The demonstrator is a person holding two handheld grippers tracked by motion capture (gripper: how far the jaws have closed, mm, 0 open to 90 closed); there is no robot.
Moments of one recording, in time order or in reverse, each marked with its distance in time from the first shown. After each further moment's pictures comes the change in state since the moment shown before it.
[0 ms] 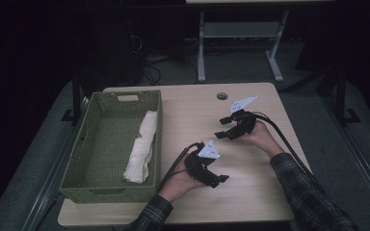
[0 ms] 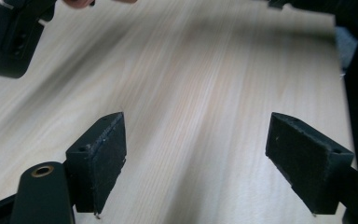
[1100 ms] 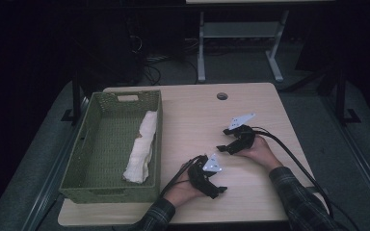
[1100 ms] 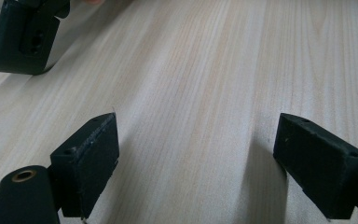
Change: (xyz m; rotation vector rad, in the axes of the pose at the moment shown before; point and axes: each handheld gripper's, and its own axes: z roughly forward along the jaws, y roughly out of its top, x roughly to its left) left arm -0.004 -0.036 0.037 0.053 -0.002 0.048; right arm 0.011 -0.047 0.026 0.034 -0.097 -0.030
